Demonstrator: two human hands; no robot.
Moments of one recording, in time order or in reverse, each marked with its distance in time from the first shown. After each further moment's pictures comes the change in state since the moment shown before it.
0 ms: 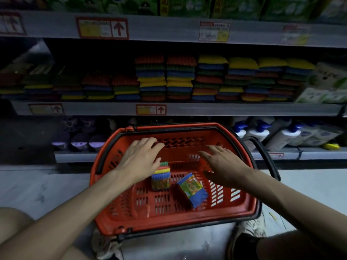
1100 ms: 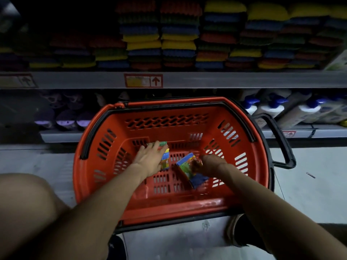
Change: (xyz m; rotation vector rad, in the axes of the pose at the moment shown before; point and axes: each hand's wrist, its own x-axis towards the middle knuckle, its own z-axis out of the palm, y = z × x) left_hand 0.028 0.013 0.138 0.112 -0.511 -0.048; right_hand 0.081 0.008 0.147 0.329 -0.376 0.240
